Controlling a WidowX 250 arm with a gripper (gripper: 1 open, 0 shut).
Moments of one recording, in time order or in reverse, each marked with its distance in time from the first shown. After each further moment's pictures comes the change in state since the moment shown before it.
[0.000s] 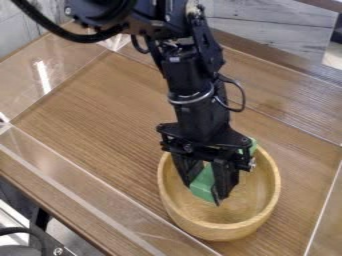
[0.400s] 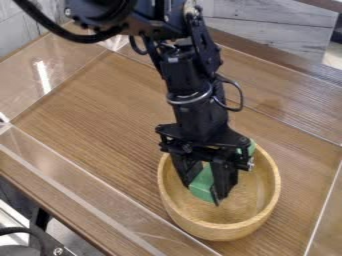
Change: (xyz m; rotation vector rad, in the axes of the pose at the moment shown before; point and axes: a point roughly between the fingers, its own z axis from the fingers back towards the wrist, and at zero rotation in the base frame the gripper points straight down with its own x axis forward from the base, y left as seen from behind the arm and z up) arm 0.000 0.001 -0.002 -0.009 0.010 0.011
